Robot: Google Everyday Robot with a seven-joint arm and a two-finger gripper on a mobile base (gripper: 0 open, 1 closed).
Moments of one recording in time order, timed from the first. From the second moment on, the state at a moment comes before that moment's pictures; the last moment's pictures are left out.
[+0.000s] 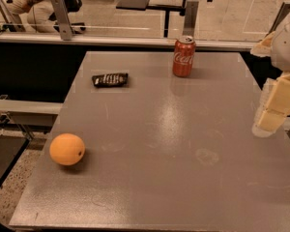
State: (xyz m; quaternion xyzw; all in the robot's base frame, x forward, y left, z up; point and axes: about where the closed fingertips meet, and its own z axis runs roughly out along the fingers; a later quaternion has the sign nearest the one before) arm 0.438 -0.216 0.978 -0.60 0.78 -0.04 0.16
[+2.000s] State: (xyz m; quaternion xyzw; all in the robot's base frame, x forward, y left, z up) arm 0.392 -0.009 0.973 -0.69 0.67 0.12 0.22
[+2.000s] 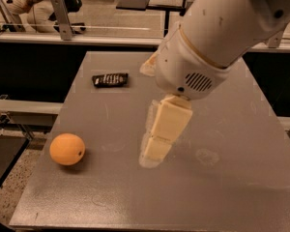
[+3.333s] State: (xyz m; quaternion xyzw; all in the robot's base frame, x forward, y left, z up) arm 0.428 0.113 0.876 -0.69 0.65 0.17 0.26
